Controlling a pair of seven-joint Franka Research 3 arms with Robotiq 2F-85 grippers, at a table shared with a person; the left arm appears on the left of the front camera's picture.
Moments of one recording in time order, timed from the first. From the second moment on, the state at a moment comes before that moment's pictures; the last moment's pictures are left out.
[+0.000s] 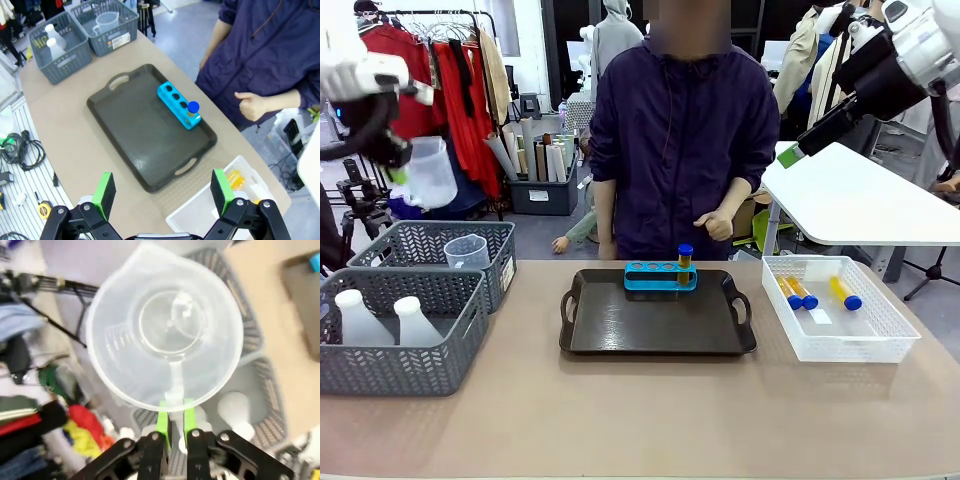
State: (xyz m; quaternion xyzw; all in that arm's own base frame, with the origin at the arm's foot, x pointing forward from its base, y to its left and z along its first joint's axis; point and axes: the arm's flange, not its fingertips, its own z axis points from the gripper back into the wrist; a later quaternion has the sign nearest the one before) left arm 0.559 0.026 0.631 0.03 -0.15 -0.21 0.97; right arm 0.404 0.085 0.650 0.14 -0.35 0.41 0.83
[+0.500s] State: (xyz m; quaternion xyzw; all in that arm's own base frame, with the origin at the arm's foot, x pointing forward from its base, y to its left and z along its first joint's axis) left arm 0.522 -0.076 0.720 -0.01 -0.16 -0.36 0.92; right arm 0.404 0.085 0.650 0.14 -0.35 0.41 0.83
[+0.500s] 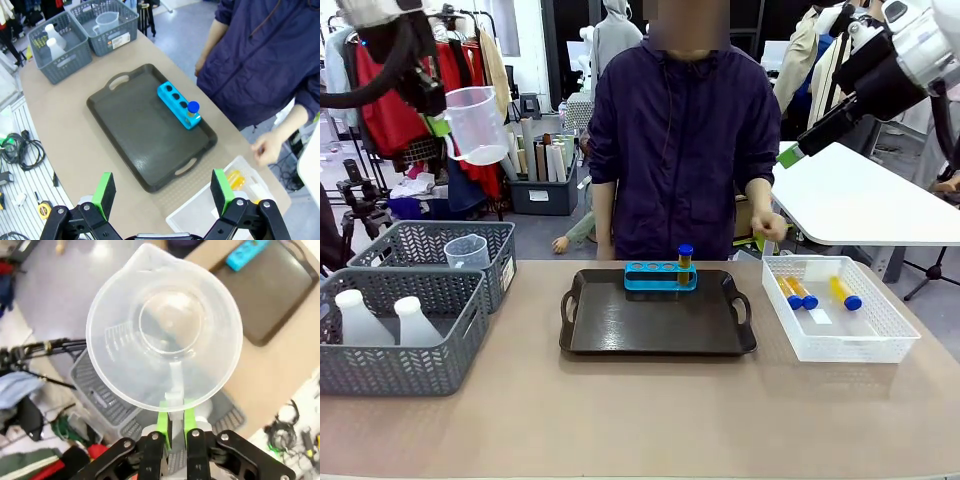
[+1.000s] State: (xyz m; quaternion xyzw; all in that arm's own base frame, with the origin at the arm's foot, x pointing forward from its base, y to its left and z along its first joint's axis) left arm 0.524 -0.076 0.720 -0.01 -0.16 -0.37 0.92; right arm 0.404 0.085 0.650 0.14 -0.35 0.41 0.83
